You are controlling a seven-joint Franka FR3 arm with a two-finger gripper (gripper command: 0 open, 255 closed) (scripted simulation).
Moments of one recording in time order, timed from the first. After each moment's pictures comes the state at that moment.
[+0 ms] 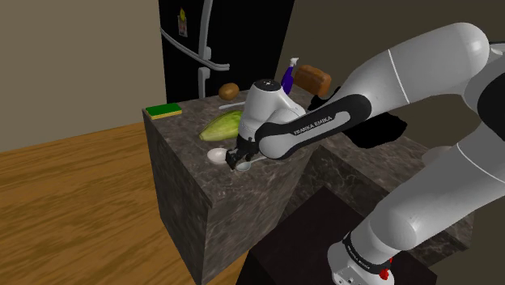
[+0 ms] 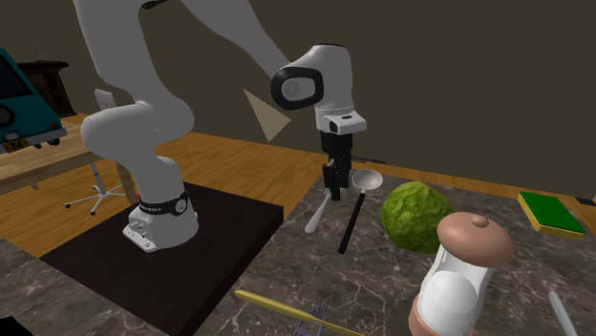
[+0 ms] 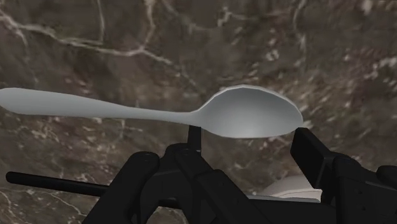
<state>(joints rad) -0.14 -0.11 0.47 -2.51 -0.07 2.53 0.45</state>
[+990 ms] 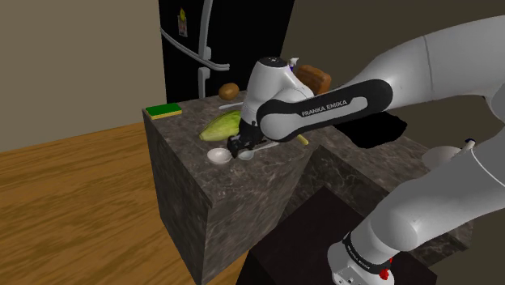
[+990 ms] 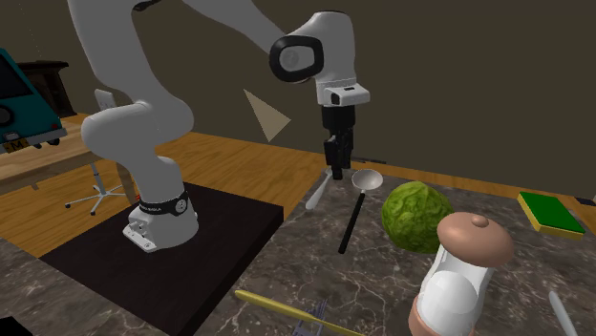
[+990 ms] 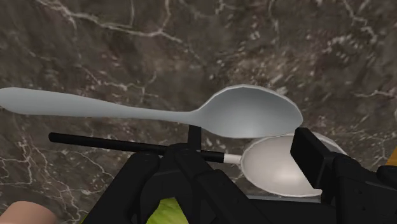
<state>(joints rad) -0.12 -0.22 0.45 -2.44 0.01 2.37 0.38</state>
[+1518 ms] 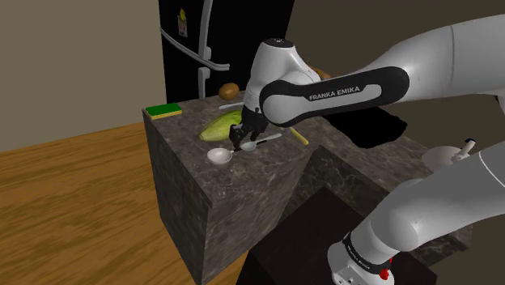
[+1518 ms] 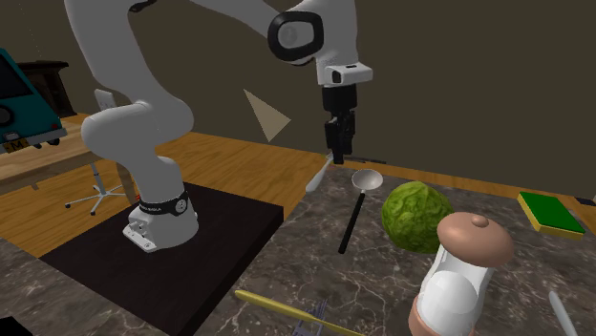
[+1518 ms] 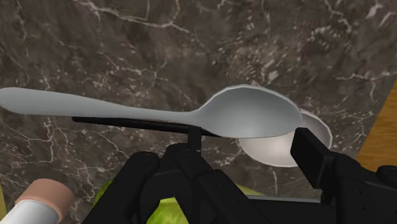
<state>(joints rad) -0.11 -0.28 0.43 -2.39 0.03 2.26 0.35</state>
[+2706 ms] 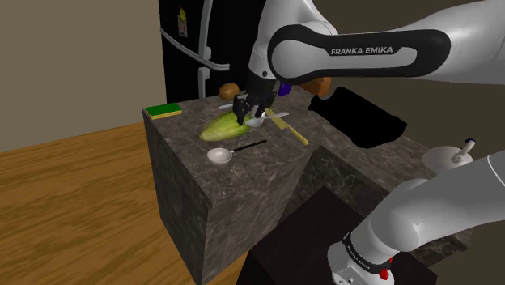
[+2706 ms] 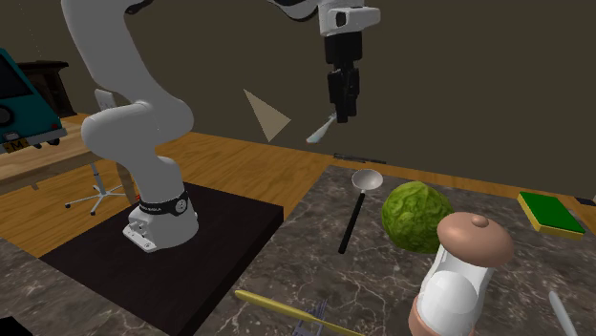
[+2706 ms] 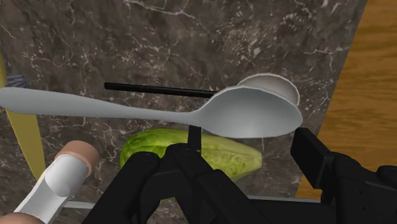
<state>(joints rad) -0.11 -0.35 0.40 -2.19 0.05 2.00 0.32</state>
